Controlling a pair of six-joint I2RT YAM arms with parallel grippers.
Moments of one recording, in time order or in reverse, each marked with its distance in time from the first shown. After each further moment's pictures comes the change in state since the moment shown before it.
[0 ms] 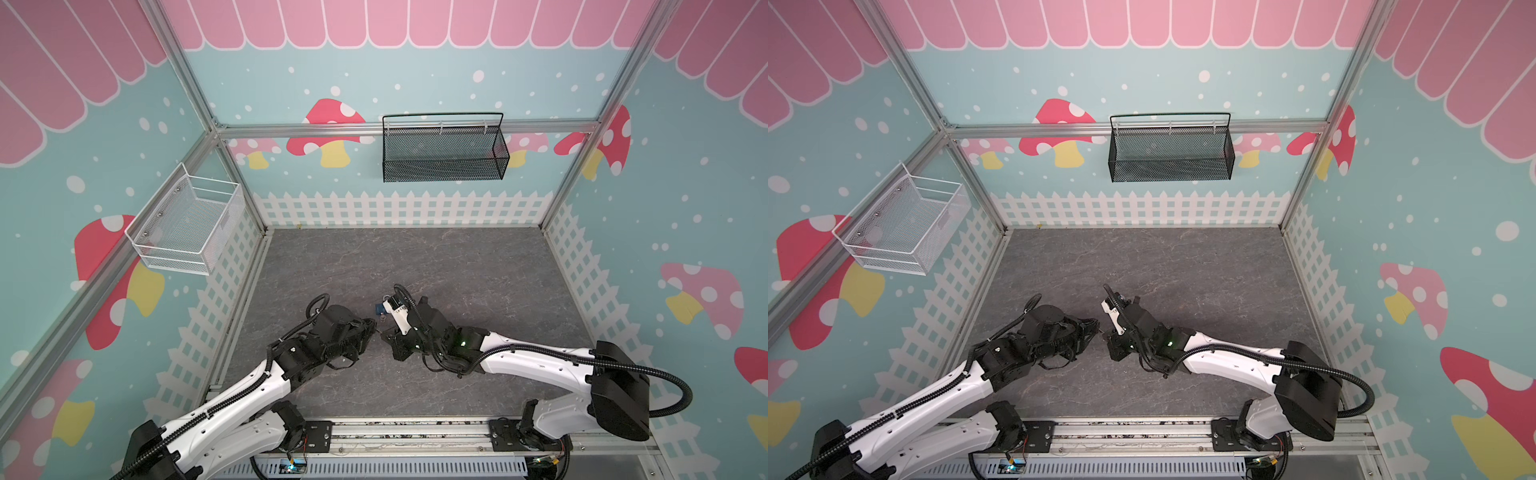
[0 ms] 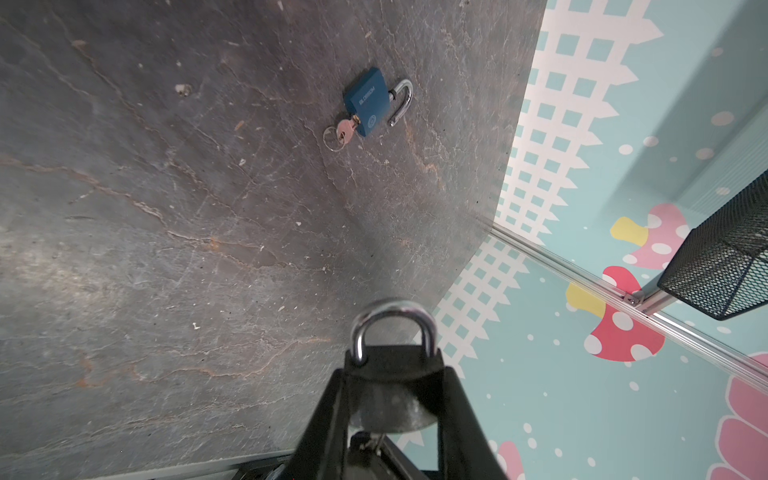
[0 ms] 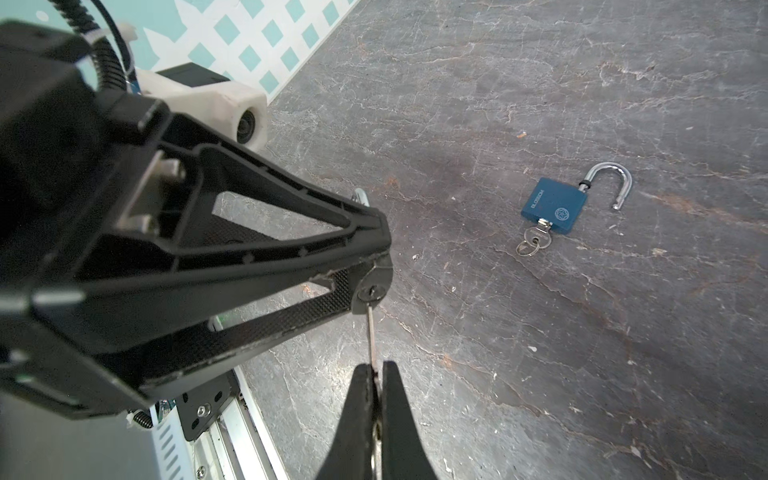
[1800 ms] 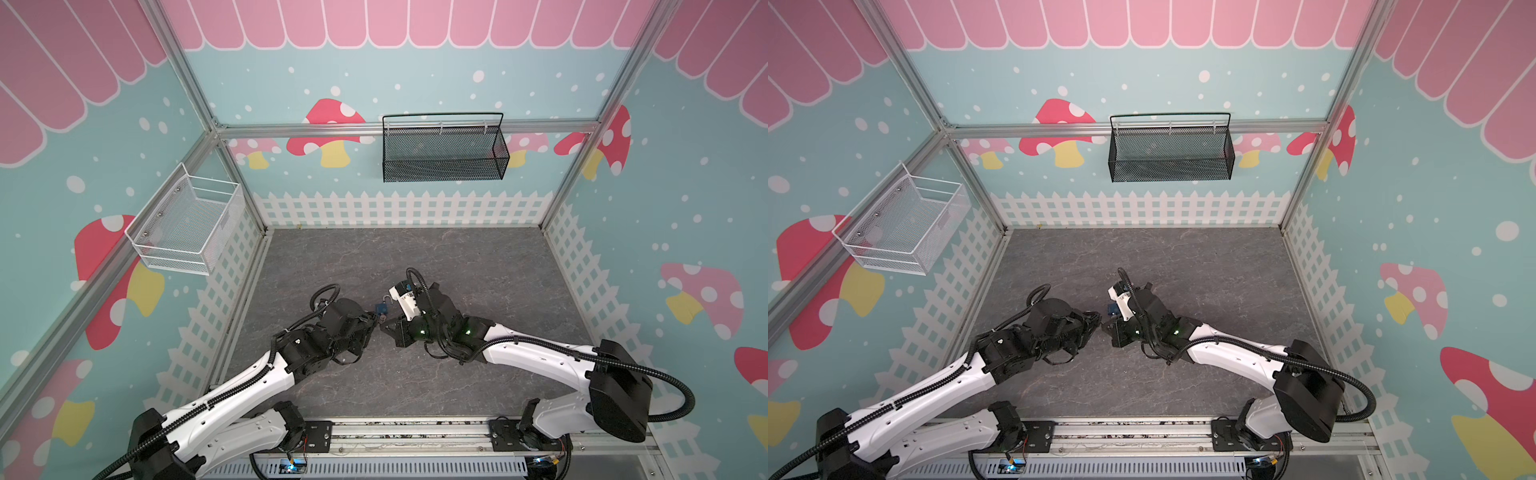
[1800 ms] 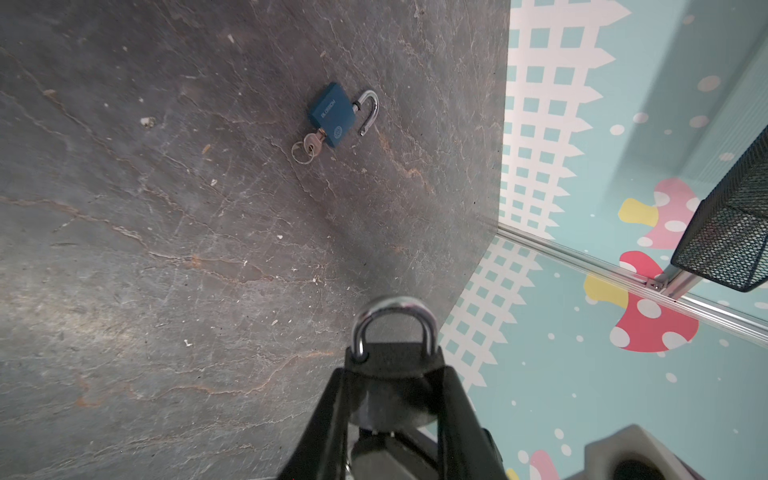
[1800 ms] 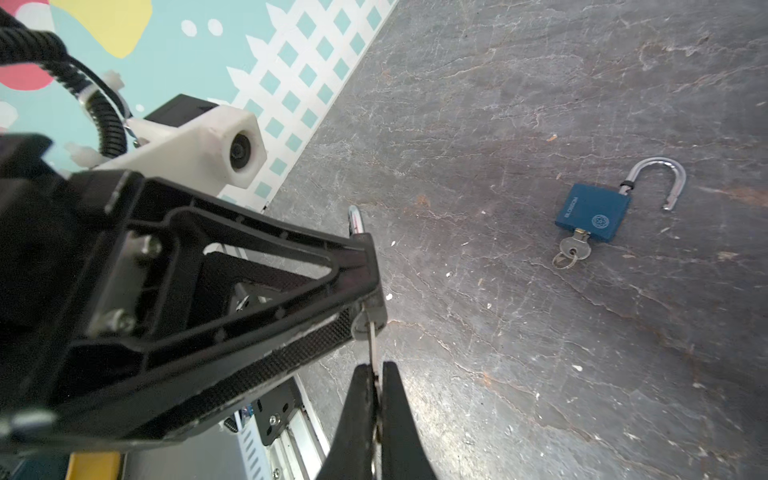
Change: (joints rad) left arm -0.072 0.070 0.130 -0.085 -0.100 0.085; right arm -0.095 0.002 0.031 0.035 -0.173 0.117
